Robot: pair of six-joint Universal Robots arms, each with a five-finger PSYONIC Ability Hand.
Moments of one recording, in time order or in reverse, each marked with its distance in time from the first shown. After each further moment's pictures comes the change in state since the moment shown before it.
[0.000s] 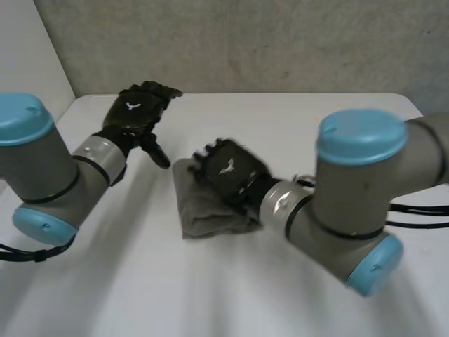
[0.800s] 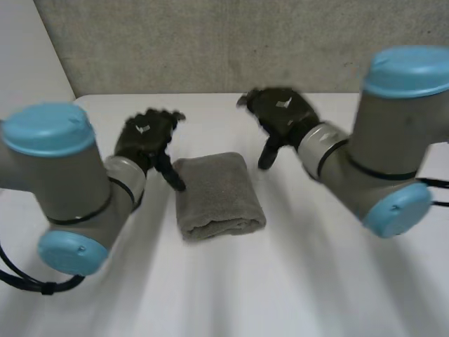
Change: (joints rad) left arm -0.160 0.011 0.014 -0.162 -0.307 -0.120; right arm -0.125 -0.001 -0.179 0.053 0.158 0.405; left_hand -0.002 -0.003 -0.003 0.000 -0.002; right_hand -0.014 0.000 0.000 0.000 0.000
